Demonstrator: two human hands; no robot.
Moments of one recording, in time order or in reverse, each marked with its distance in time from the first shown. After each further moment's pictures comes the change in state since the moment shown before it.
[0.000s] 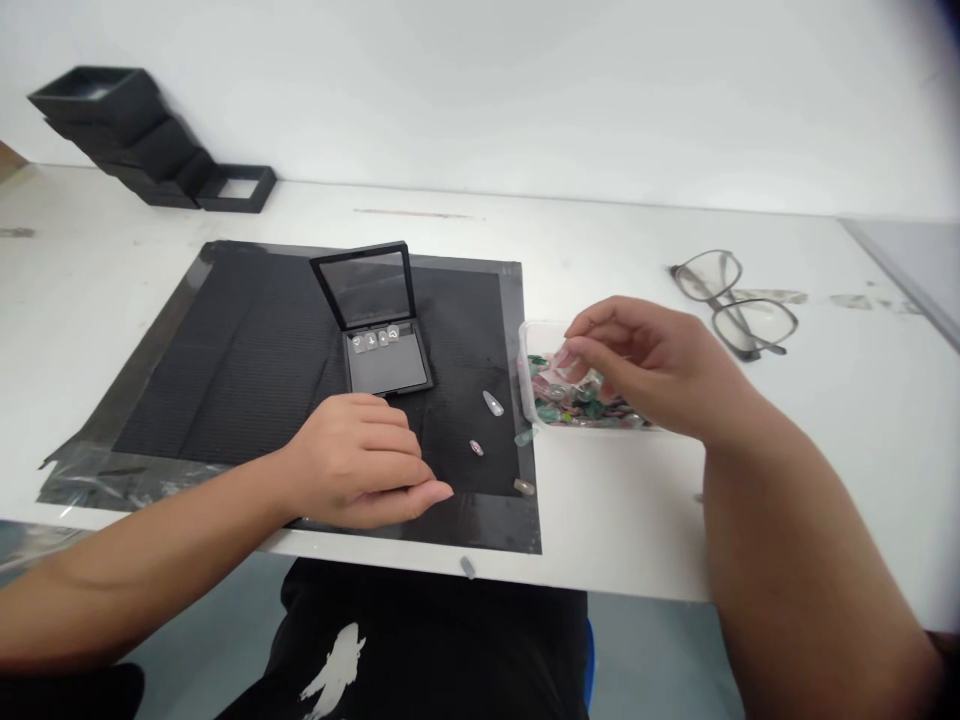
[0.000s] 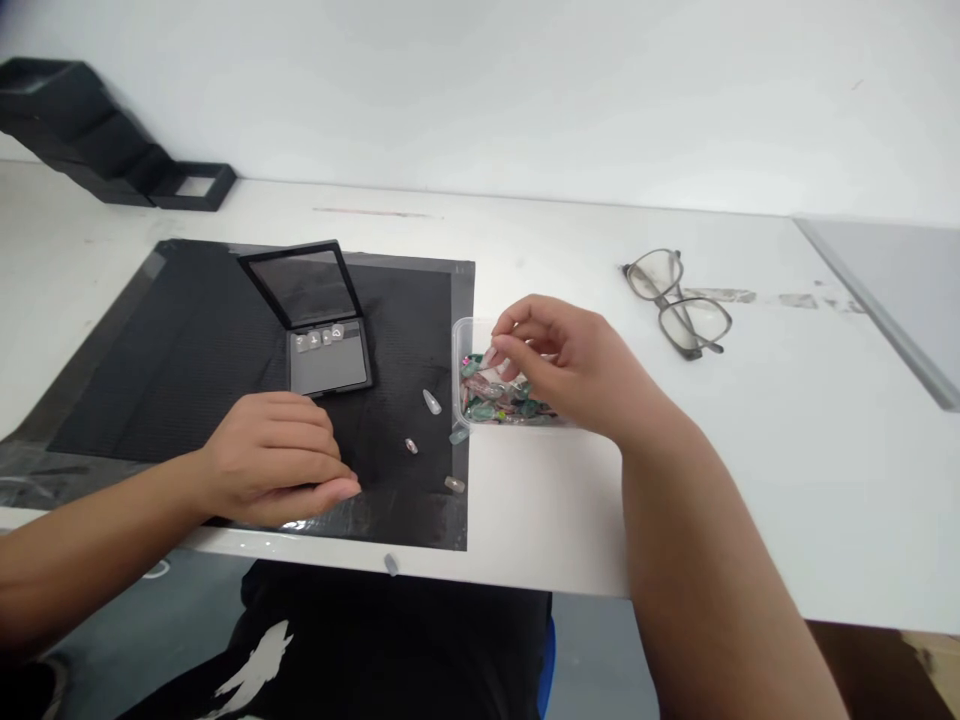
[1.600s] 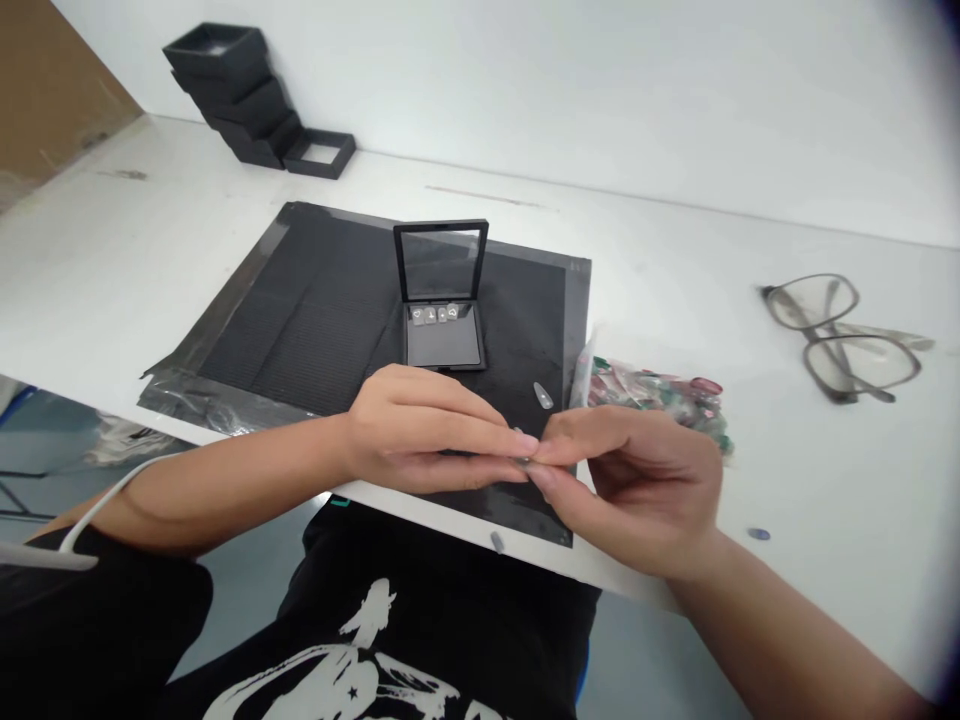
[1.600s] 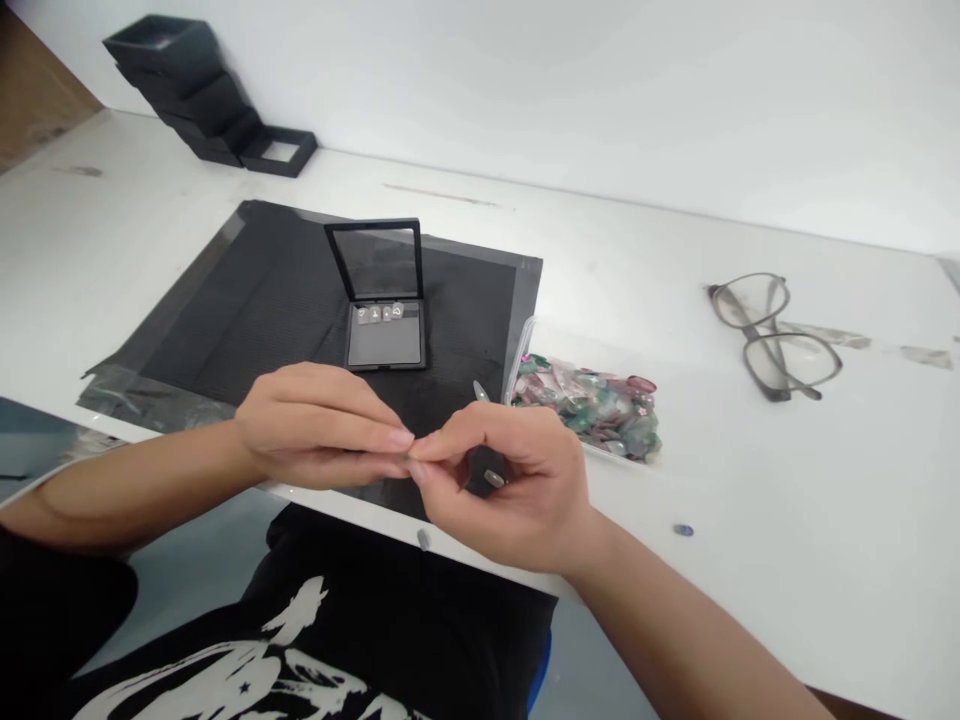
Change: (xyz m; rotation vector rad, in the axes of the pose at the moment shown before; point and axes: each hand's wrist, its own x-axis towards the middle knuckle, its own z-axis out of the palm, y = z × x) left_hand 0.011 0.013 0.004 -0.193 0.417 0.014; right_hand -0.043 -0.060 0.086 0.523 -0.010 -0.577
